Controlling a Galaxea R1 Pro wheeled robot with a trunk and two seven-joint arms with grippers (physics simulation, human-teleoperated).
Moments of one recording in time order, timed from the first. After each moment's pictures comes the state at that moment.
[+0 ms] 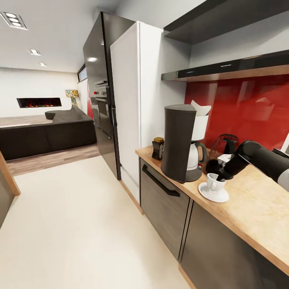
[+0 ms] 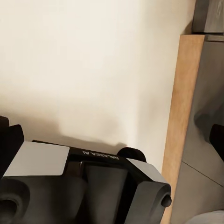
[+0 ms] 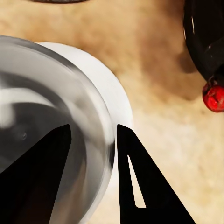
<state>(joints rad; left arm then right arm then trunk) -0.32 0.30 -0.15 -0.03 0.65 0.40 -0.70 -1.39 -0.58 1.05 -0.67 -0.22 0.98 0.88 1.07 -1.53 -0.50</state>
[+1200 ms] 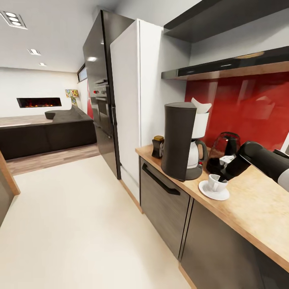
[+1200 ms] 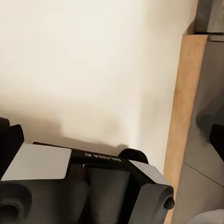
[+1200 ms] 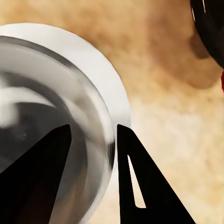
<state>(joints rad) -0.32 0.30 -0.15 -0.03 0.65 0.40 -0.70 -1.39 -0.57 1.05 -0.63 -0.22 0.98 0.88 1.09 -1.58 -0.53</state>
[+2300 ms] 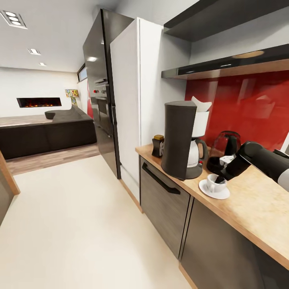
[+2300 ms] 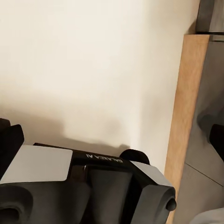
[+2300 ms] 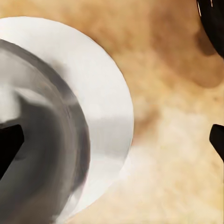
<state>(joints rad) -0.32 0.30 -0.15 -0.03 0.65 0.40 -0.70 -1.39 -0.57 1.05 -0.63 -0.22 0.98 0.88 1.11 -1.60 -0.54</state>
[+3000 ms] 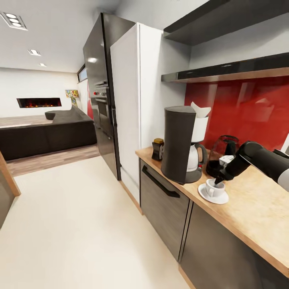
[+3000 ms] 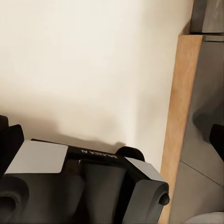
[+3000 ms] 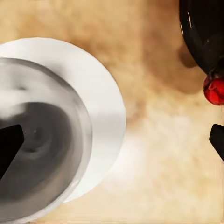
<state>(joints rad) -0.32 0.30 -0.15 -0.03 0.65 0.40 -0.70 -1.39 -0.57 1.05 -0.64 -0.22 0.98 0.88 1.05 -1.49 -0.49</state>
